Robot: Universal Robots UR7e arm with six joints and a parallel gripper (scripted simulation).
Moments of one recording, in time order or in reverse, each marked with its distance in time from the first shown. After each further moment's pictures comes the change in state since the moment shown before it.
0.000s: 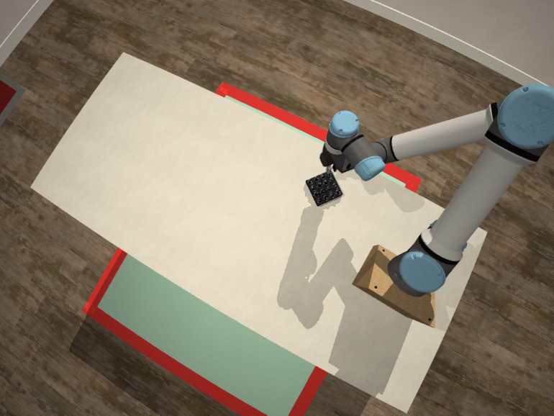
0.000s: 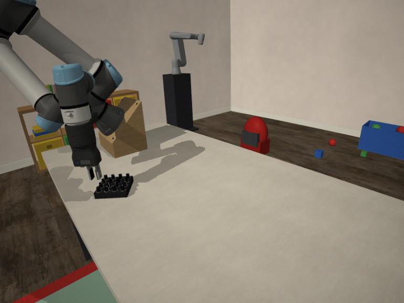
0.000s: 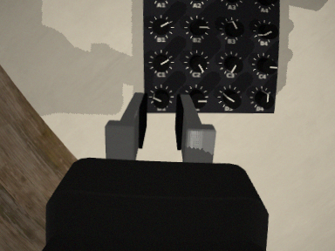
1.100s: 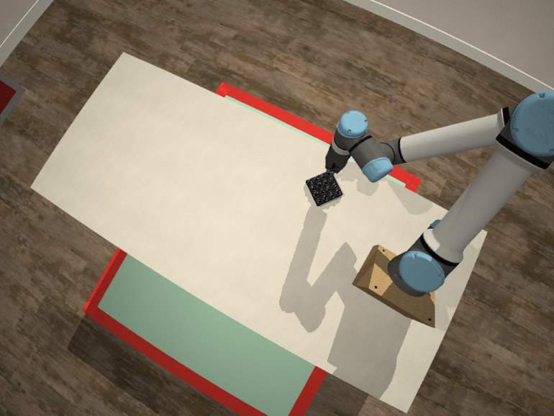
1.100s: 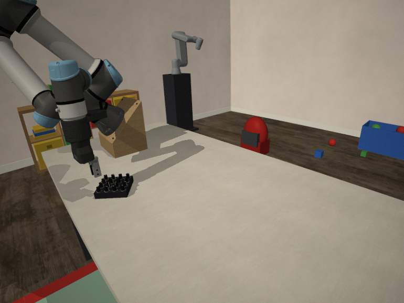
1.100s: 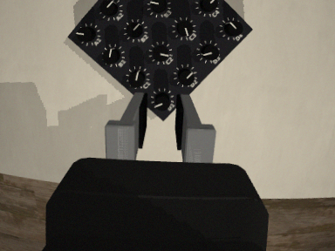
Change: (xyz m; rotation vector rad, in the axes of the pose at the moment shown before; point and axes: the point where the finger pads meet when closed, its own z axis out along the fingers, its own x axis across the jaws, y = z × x) arm 0.003 -0.003 -0.010 -0.003 0.007 0.819
